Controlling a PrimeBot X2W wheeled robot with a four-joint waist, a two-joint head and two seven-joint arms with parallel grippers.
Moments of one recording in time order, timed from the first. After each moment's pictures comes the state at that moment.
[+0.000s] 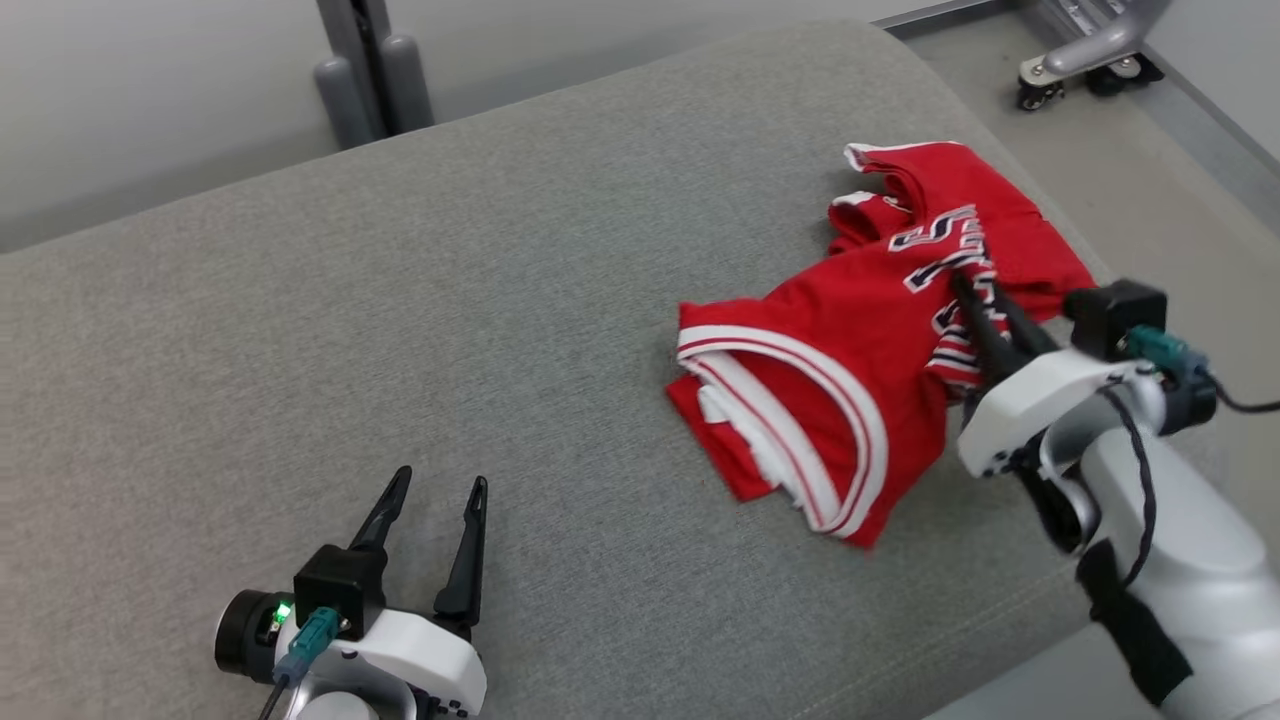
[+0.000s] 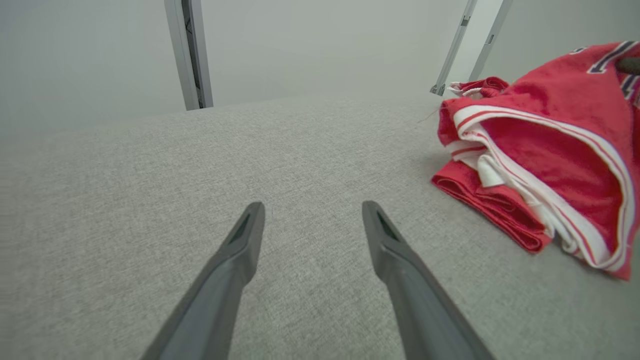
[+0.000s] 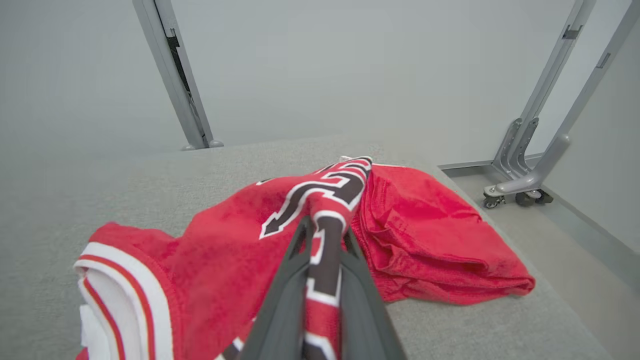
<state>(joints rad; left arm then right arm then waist) -0.14 0.05 -0.18 0.38 -0.14 -0.02 -0.26 -0.69 -0.17 0.39 0.86 0.44 0.13 -0.26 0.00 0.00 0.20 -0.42</state>
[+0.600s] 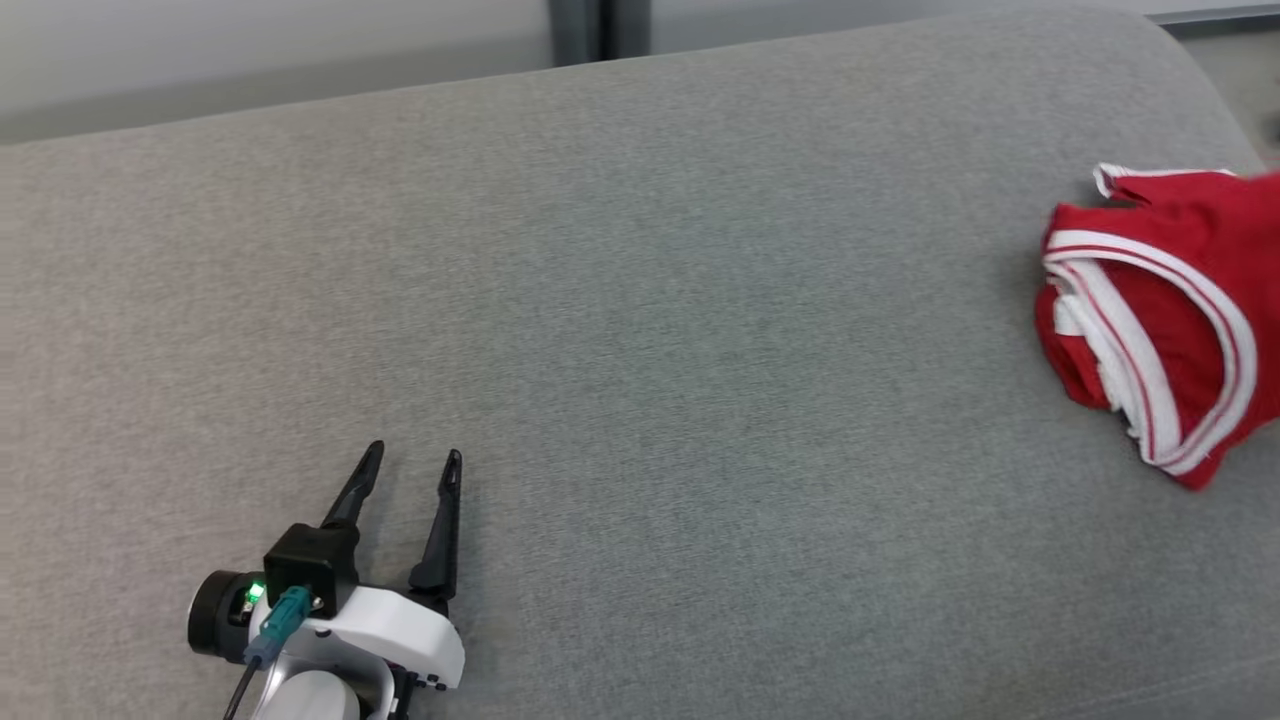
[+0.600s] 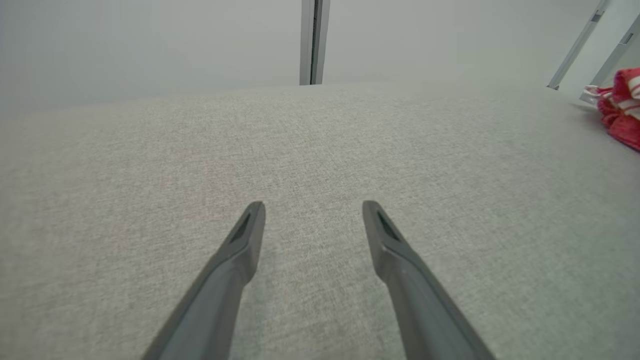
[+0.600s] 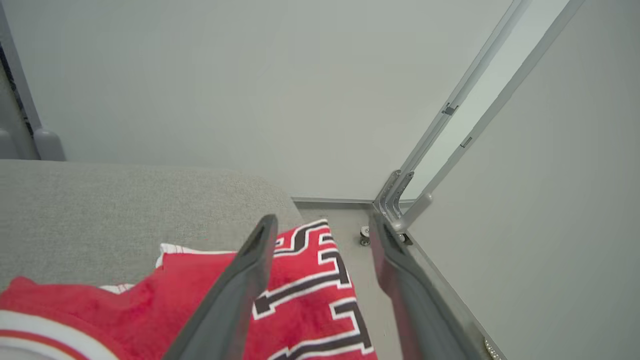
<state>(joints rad) -0.17 0.05 -0.13 0.39 -0.12 -0.04 -0.26 -0.98 -0.46 -0.03 1.21 -0.01 0.13 -0.26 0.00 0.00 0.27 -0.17</state>
